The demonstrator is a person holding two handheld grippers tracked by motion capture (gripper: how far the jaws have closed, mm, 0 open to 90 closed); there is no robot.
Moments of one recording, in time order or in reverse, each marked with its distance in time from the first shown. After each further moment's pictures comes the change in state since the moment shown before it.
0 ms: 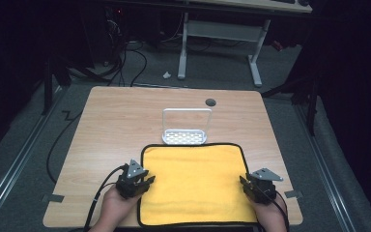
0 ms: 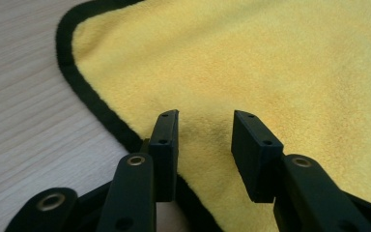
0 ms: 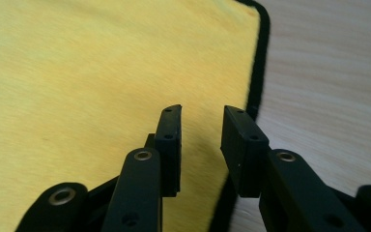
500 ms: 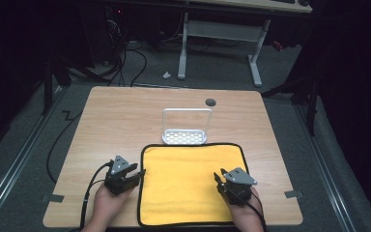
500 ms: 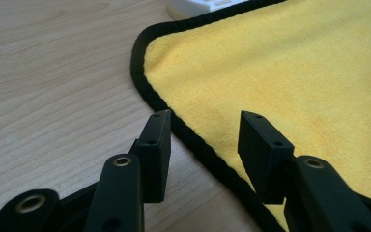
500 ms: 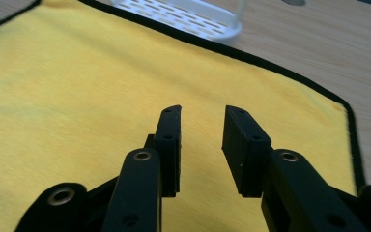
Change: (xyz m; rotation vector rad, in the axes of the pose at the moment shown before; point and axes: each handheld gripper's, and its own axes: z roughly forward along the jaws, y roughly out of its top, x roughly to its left) left arm 0.030 -0.003 -0.008 -0.072 0.029 -0.087; right arm 0.082 0.037 -0.006 -0.131 0.063 -0.096
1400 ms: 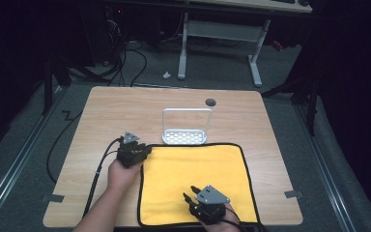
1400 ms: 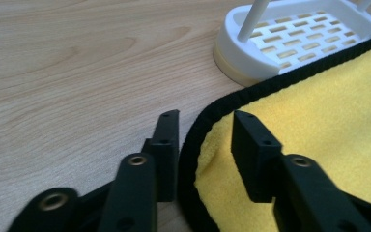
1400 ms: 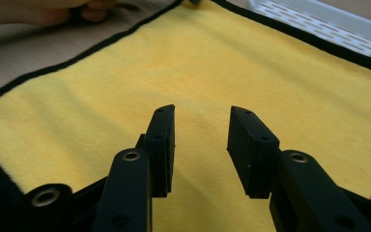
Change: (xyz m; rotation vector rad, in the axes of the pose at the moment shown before) left arm 0.035 0.046 0.067 0.023 -0.001 -0.117; right arm 0.079 -0.008 -0.004 -0.028 0.240 -0.104
